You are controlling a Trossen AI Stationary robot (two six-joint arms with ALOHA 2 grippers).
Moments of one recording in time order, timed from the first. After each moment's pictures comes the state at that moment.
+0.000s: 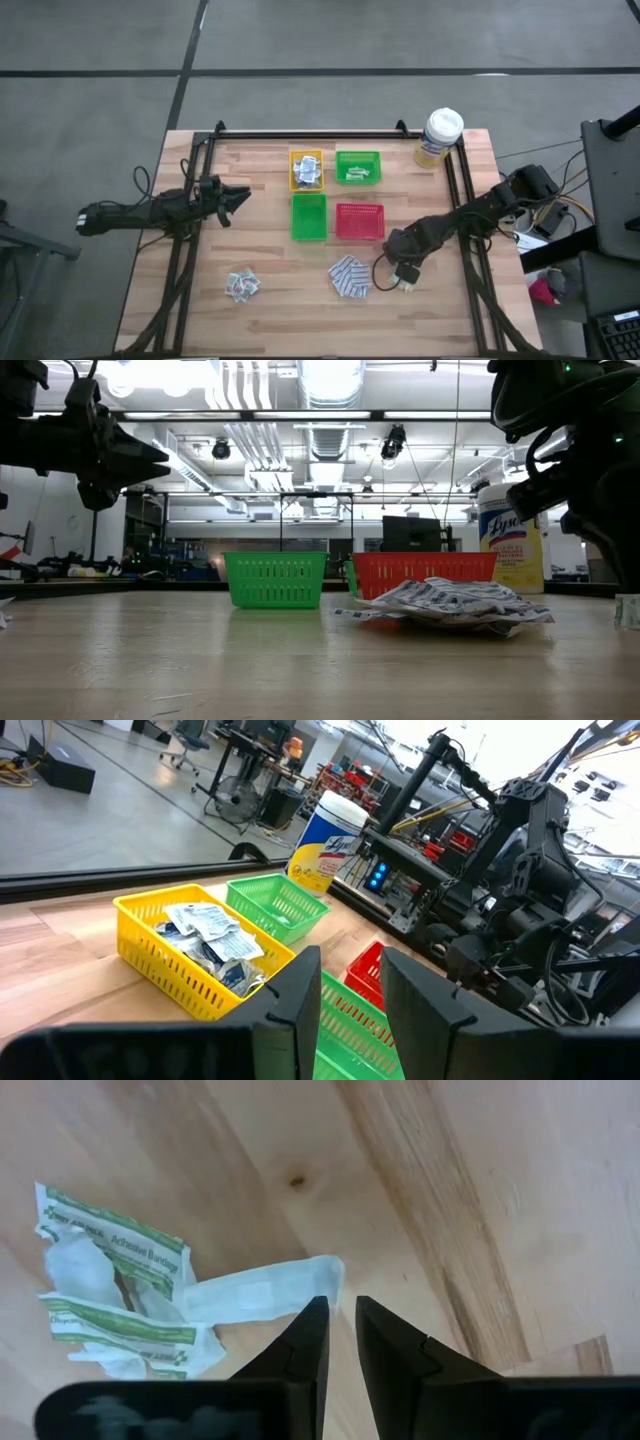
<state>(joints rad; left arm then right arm) 0.01 0.06 0.04 -0.04 -0.39 -0.50 0.34 1.52 0.77 -0.85 -0.08 0.86</state>
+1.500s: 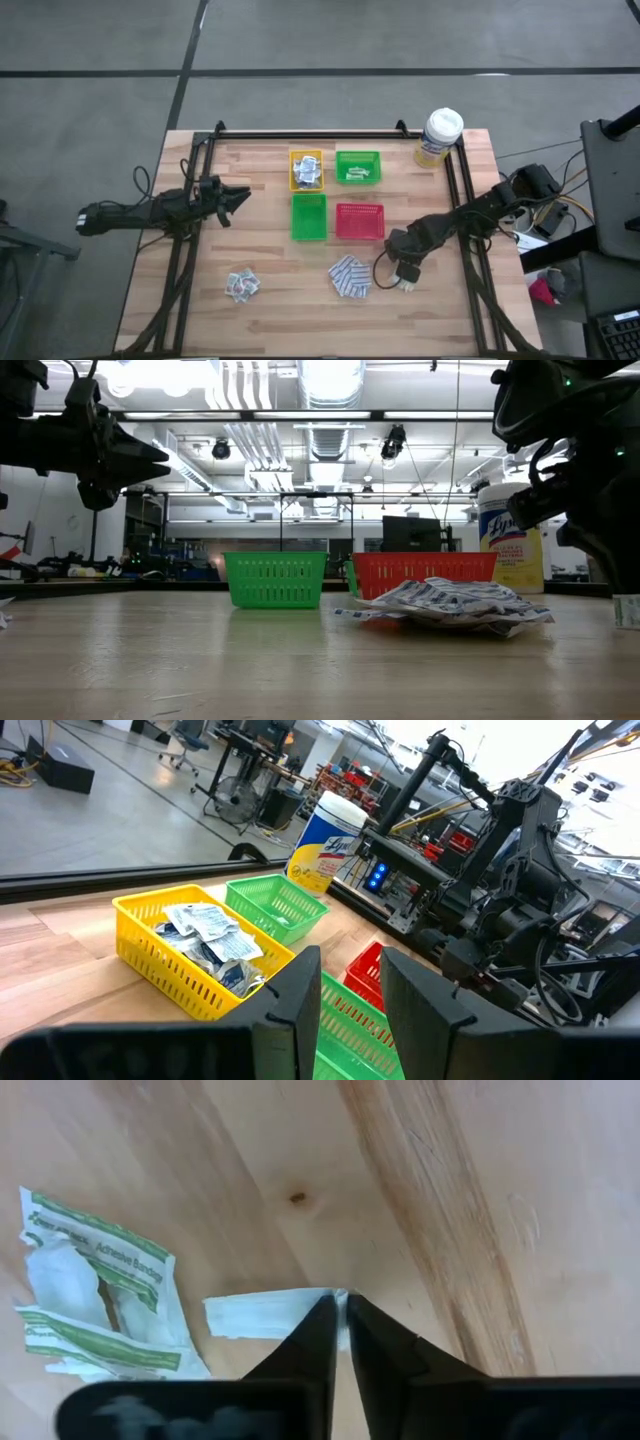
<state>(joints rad) 0.01 0.06 0.04 -0.04 -0.39 -0.50 0.34 1.51 0.70 -0.74 -0.10 0.81</state>
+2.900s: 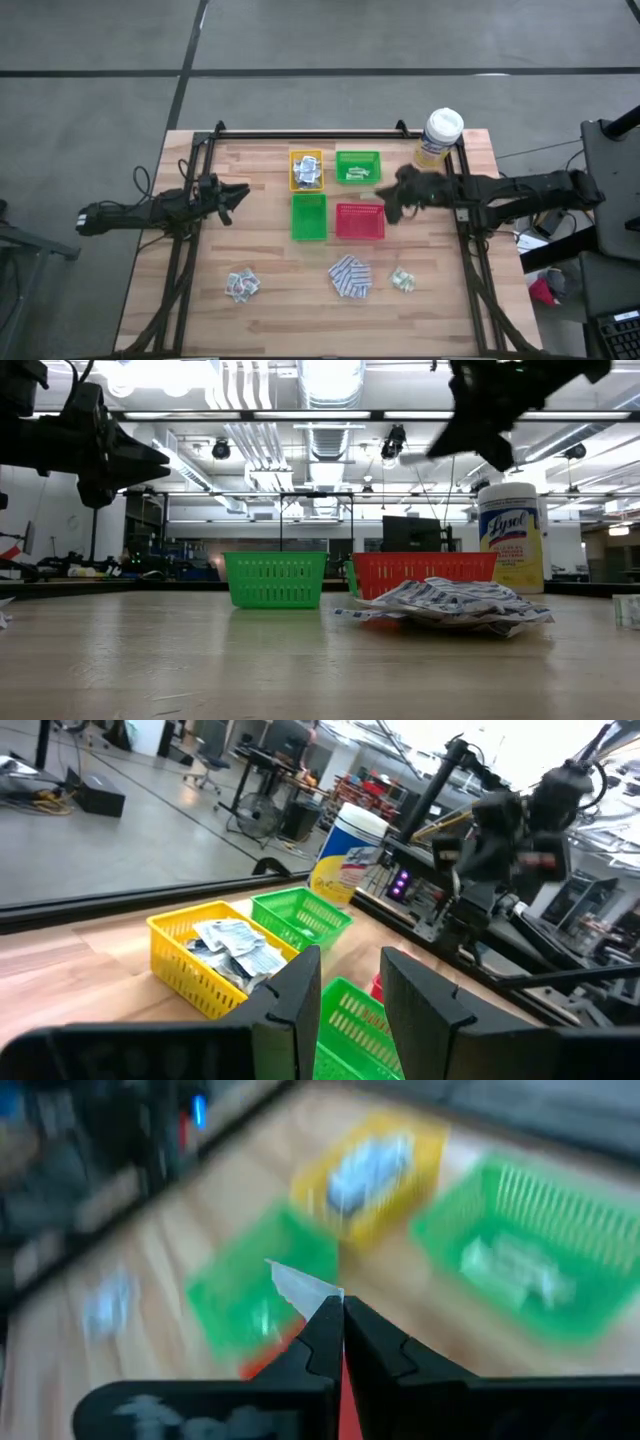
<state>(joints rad) 0.01 0.06 0.04 -0.03 -0.45 -0.44 -0.03 1.00 0.70 -0.25 0.29 0.67</state>
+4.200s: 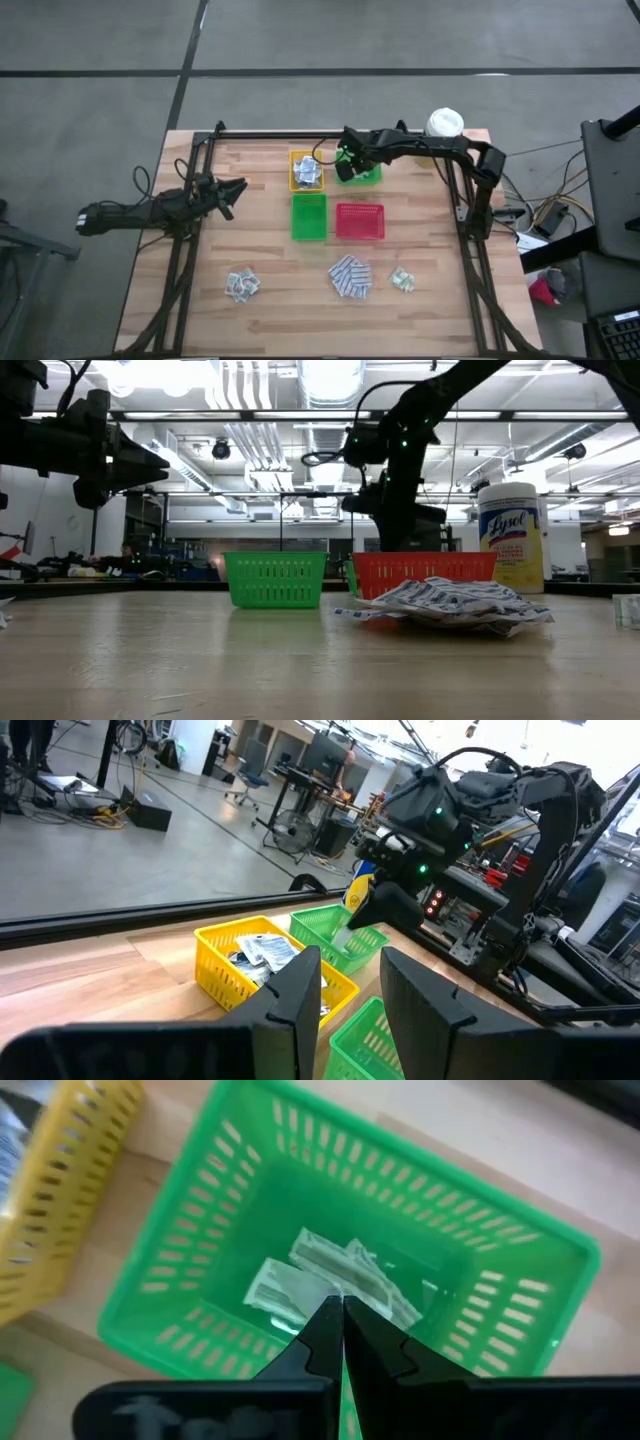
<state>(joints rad) 0.01 0.06 0.04 -0.03 -0.57 -0.44 -0.44 1.88 1.38 -0.76 0.20 0.67</state>
